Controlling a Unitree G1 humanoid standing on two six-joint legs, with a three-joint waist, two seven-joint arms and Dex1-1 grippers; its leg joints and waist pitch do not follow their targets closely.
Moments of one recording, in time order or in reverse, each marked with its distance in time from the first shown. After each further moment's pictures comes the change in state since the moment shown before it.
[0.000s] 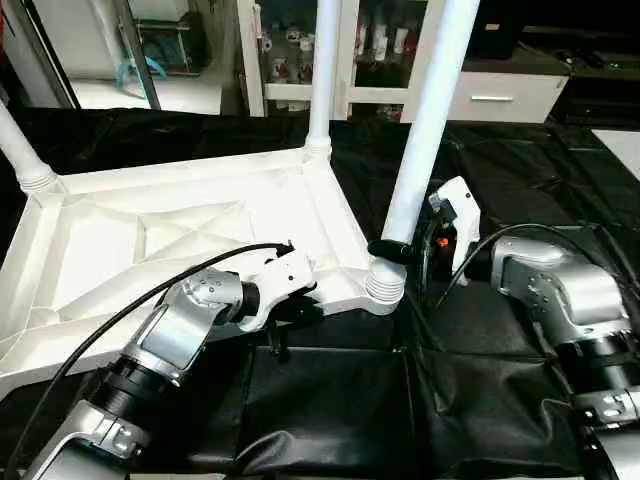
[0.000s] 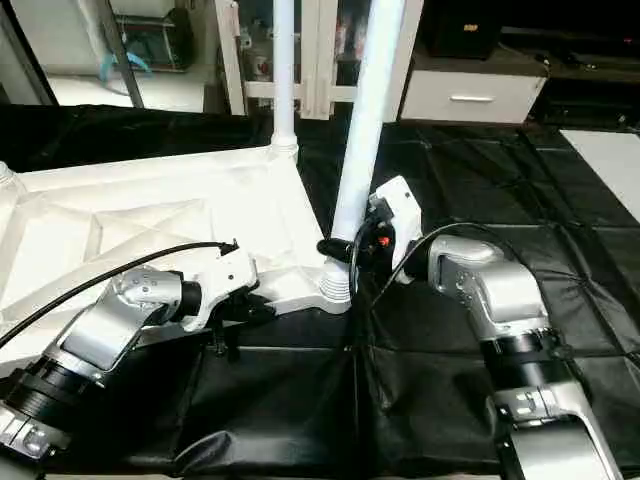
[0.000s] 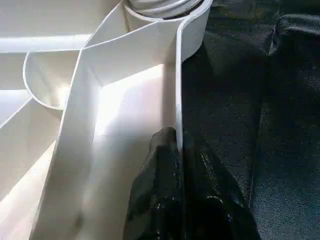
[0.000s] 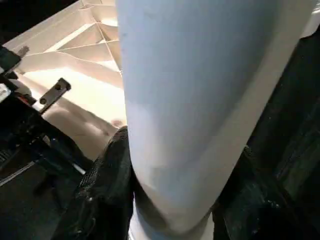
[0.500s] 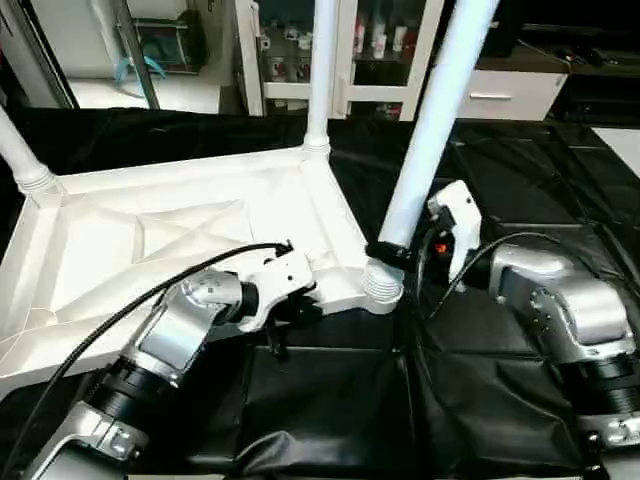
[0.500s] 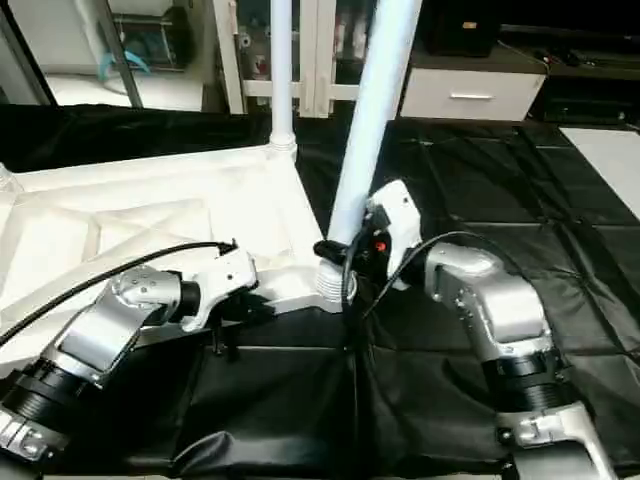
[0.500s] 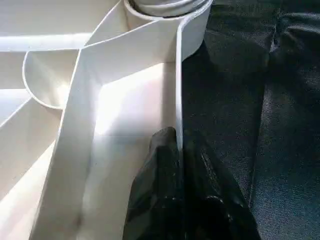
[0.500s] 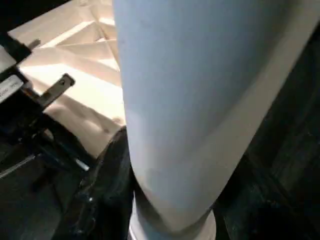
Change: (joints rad) left arm 0.004 0.004 -0.001 -0.017 0.000 0.011 0.003; right arm 0.073 -0.021 0.002 -0.168 0.005 0.034 -0.055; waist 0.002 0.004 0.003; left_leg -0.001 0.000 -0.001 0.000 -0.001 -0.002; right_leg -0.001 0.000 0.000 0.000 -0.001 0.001
